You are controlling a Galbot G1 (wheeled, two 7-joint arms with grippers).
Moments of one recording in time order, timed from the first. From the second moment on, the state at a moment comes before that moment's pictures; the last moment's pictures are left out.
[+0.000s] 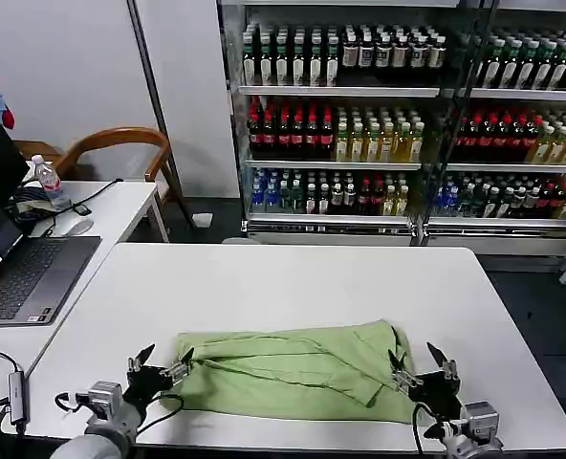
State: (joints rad) left arm 1.48 -0.98 -0.43 -2.04 -0.61 0.37 -0.26; right arm -1.64 1.09 0.54 2.24 0.35 -0.39 0.17
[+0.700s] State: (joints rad) left arm 1.44 -1.03 -0.32 -1.97 -0.60 0.36 -0.41; right arm -1.67 1.11 0.54 2.24 0.28 -0.36 0.16
